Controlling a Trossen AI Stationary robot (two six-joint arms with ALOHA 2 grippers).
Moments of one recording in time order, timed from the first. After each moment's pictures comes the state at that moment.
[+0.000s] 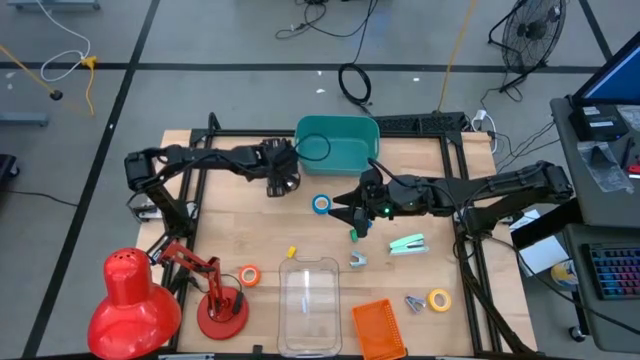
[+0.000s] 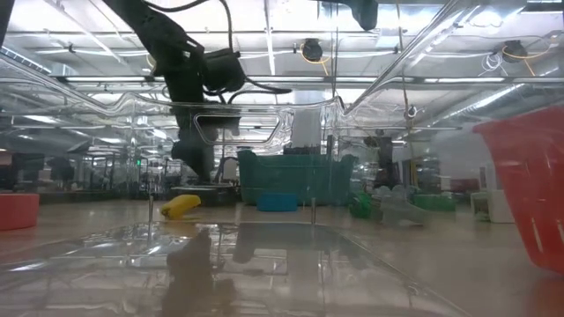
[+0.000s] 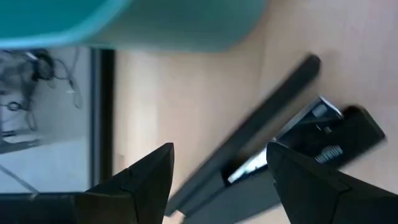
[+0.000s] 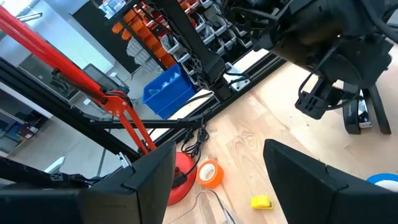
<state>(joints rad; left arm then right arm) 0.42 1.66 1.00 -0.46 -0.35 0.46 0.13 1.32 1.11 -0.05 0.18 0.71</state>
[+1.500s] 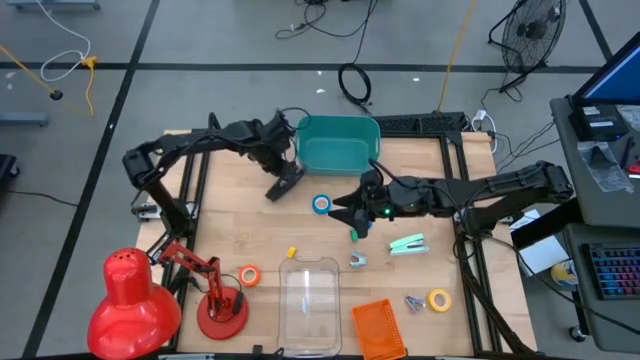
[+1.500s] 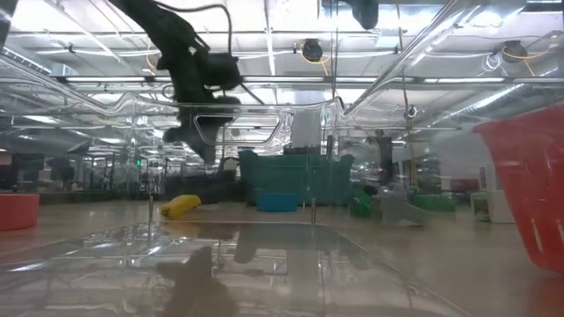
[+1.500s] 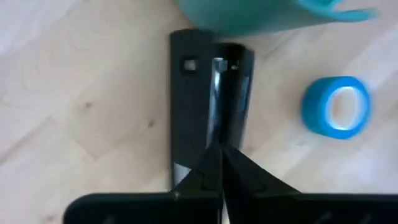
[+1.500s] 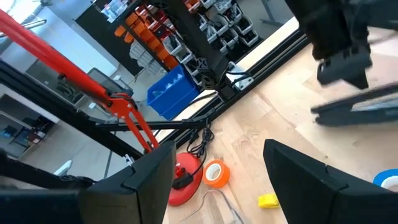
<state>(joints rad) 0.59 1.65 1.18 -0.76 0.20 -0.38 0.15 1.32 1.11 -0.05 0.18 0.75</state>
